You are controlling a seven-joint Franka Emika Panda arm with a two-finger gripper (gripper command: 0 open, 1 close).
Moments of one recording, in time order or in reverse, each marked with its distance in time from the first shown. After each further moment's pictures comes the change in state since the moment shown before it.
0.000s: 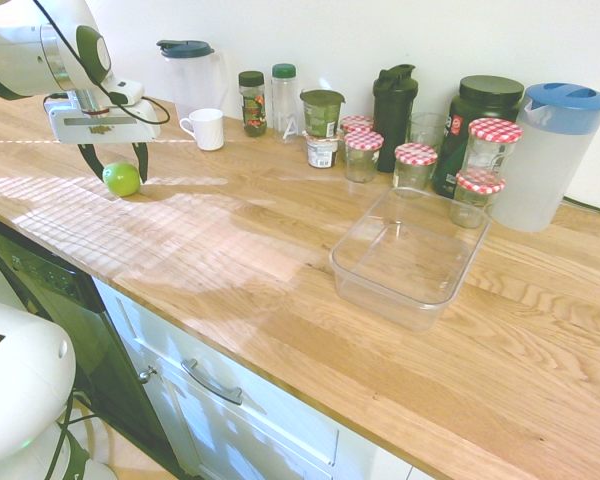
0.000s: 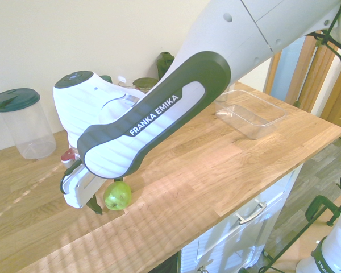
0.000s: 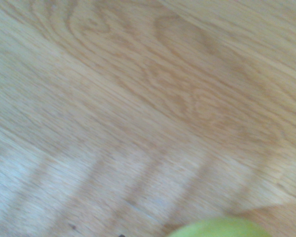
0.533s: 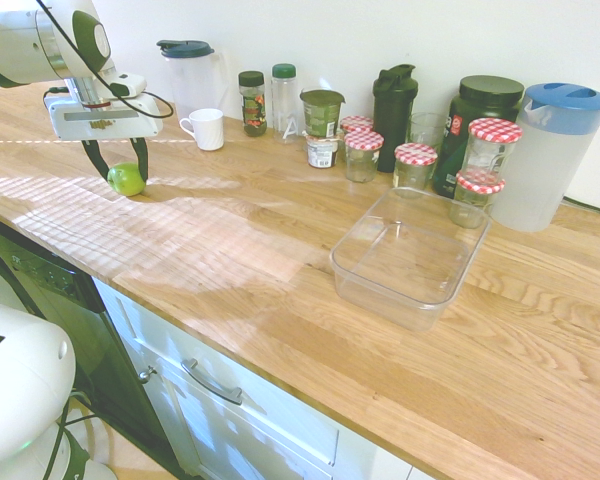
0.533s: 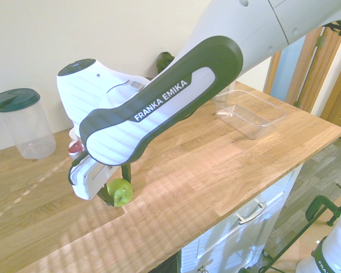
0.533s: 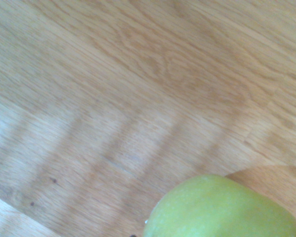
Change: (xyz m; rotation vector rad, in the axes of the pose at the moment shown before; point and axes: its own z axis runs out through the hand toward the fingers) arm -0.001 0.012 -0.009 -0.049 -0.021 -0.013
